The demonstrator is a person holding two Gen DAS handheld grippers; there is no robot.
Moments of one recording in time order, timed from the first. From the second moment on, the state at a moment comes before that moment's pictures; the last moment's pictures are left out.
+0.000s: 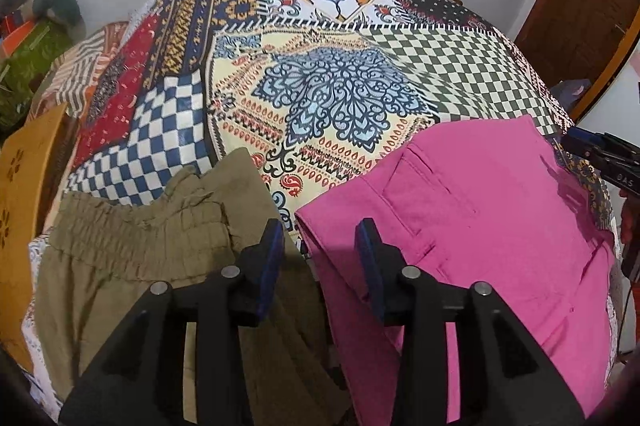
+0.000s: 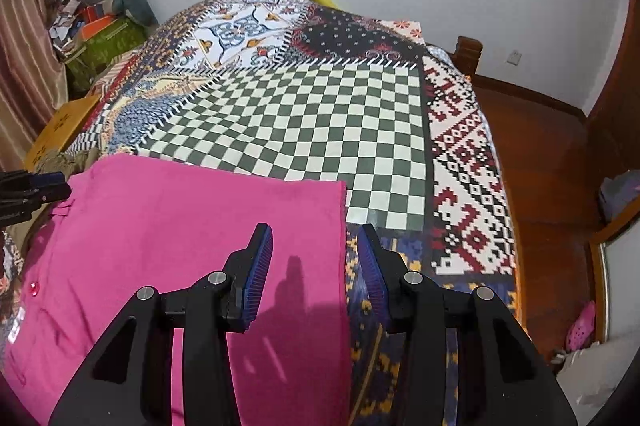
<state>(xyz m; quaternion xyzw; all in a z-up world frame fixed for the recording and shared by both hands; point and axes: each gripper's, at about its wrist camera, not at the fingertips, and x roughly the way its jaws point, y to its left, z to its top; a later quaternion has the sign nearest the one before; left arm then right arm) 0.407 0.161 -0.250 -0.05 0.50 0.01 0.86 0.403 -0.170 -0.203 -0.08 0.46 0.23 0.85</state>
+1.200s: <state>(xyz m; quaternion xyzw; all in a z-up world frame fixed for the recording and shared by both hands) 0.402 0.151 -0.228 -0.04 0.45 -0.02 0.89 0.432 -0.148 -0.229 -0.09 0.47 0.24 0.85</state>
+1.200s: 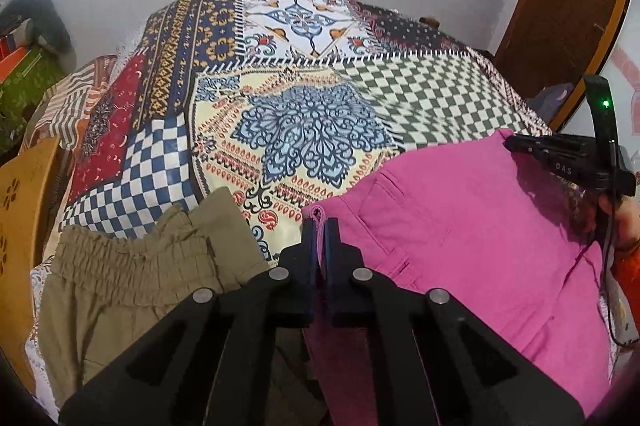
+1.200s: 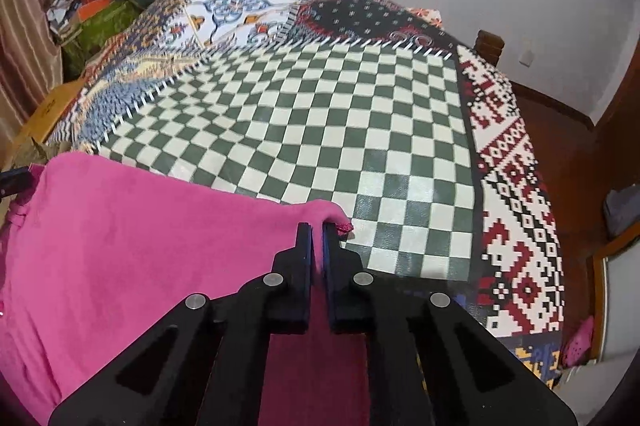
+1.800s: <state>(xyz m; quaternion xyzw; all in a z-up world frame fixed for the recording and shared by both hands) 0.367 0.134 -0.168 -0.02 0.43 -0.02 0.90 0.384 -0.172 -0.151 -0.07 0.42 0.26 0.87</state>
